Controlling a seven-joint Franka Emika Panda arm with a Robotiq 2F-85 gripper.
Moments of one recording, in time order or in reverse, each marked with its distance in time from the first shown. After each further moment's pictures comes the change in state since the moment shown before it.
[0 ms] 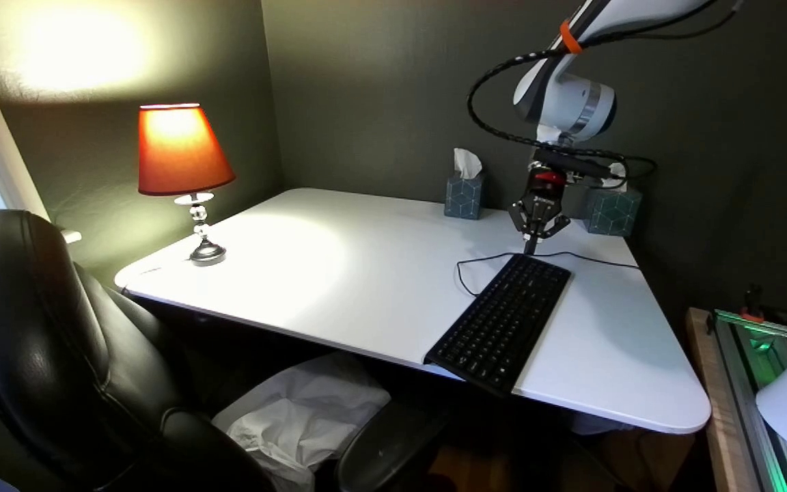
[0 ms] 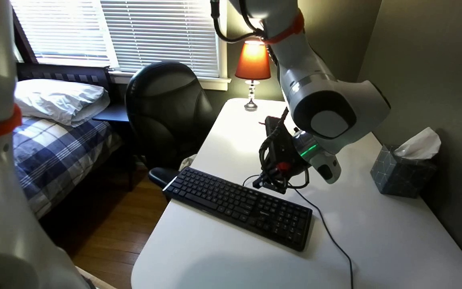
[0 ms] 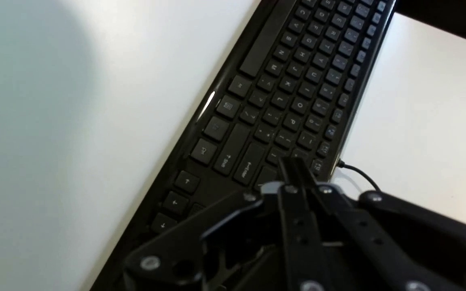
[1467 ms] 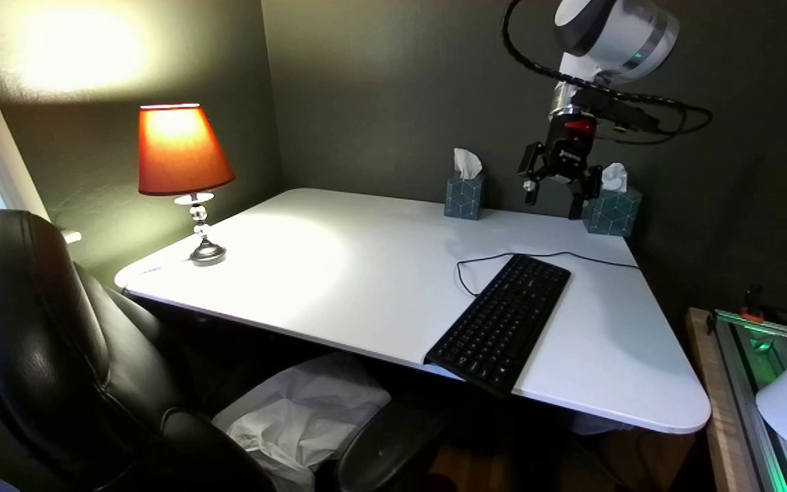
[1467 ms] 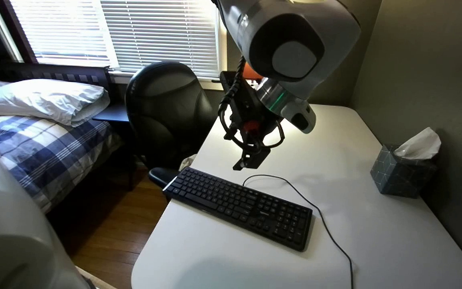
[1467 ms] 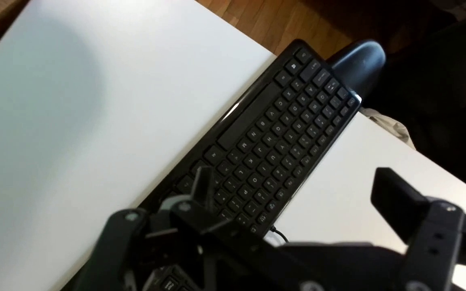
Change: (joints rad) arm 0.106 -0.450 -0.001 -0.250 -0.168 0.000 0.003
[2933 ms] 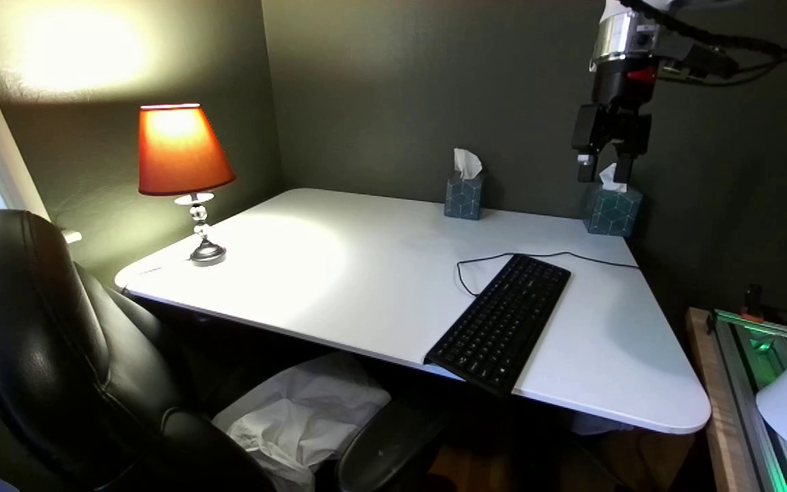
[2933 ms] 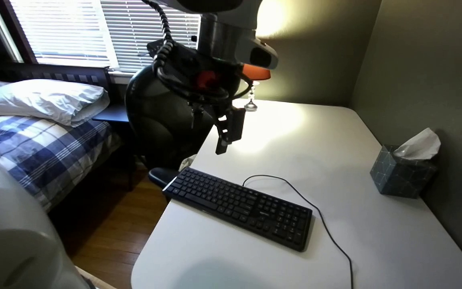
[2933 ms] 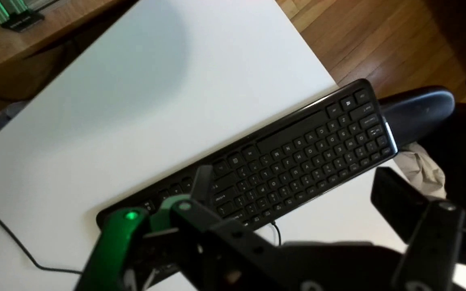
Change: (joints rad) arm 0.036 -0.490 0.128 -0.214 -0.378 -0.030 0.107
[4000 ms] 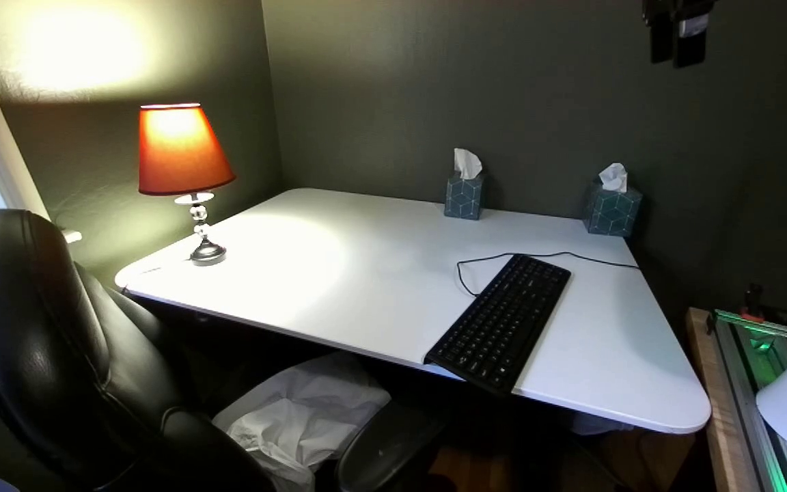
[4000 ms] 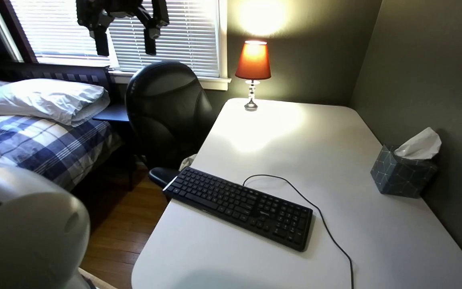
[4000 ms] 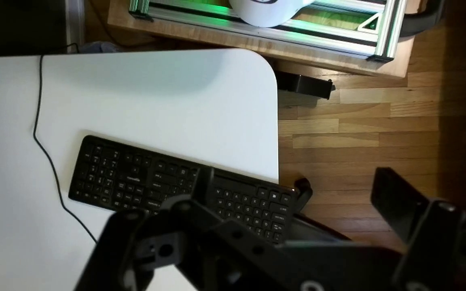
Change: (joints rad) arm 0.278 -0.019 0.260 0.414 -0.095 -0.601 -0.166
